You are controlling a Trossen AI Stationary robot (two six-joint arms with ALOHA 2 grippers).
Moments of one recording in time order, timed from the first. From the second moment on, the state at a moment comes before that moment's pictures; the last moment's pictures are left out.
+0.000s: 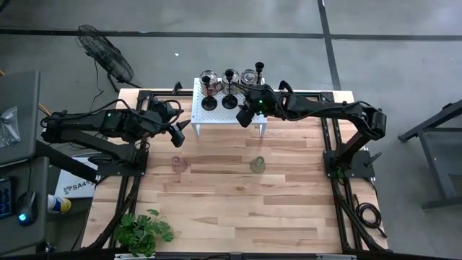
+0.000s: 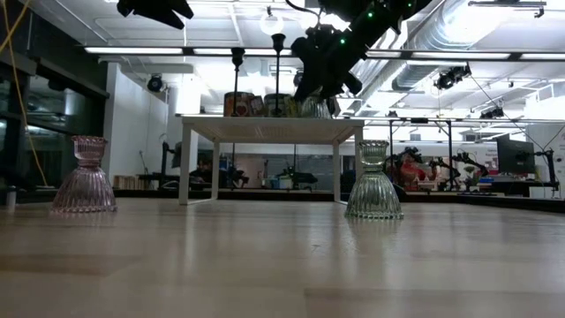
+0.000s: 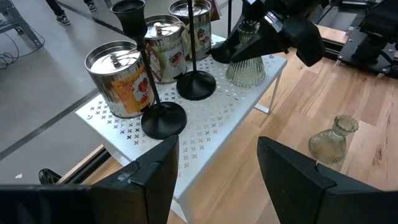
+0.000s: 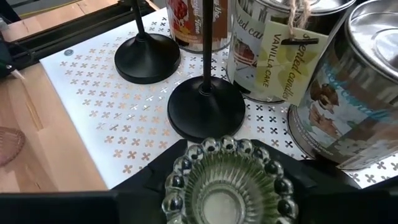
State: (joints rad) left arm -0.08 0.92 1.12 -0.77 -0.66 -0.37; right arm -0.33 1.61 1.27 -0.27 0.26 0.23
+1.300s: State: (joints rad) left arm -0.08 0.90 1.12 -0.79 -0.66 -0.38; right arm -0.30 1.36 1.27 -0.46 0.26 0.21
